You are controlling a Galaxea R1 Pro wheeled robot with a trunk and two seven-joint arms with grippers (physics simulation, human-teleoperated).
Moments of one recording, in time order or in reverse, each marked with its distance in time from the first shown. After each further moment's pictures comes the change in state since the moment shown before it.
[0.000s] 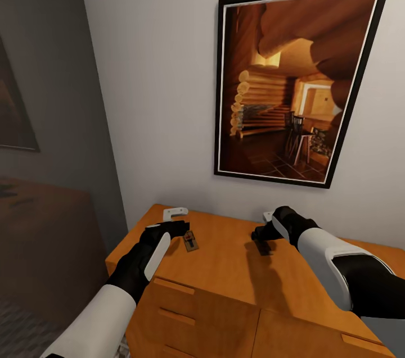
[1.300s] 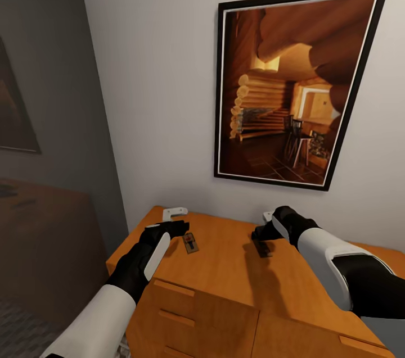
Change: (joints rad) left arm 0.000 0.002 0.001 0.000 -0.002 0.000 0.000; right arm 0.000 0.000 0.000 -0.002 -0.002 0.004 0.002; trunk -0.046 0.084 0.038
